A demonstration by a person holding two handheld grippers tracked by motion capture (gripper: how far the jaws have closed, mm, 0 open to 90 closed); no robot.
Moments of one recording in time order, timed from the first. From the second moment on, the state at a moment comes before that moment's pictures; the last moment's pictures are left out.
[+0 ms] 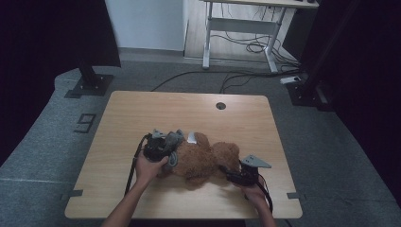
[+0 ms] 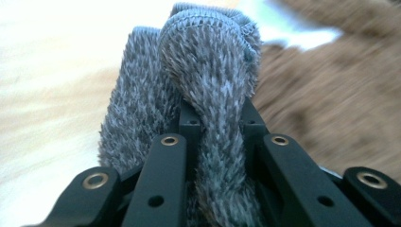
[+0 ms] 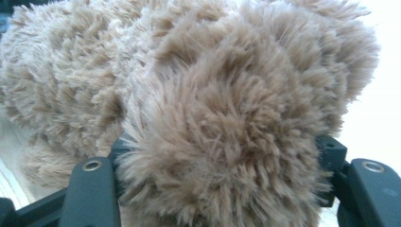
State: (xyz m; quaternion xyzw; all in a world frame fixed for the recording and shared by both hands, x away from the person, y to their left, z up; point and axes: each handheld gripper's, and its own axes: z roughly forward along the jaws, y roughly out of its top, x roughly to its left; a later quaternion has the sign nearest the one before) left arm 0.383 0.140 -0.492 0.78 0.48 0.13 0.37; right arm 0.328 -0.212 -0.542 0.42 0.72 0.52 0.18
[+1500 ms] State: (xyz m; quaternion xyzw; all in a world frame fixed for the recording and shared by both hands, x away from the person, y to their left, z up) left arm 0.417 0.152 -0.497 0.71 0.53 0.02 0.46; right arm 0.369 -0.179 -0.522 0.33 0.73 0.53 0.28
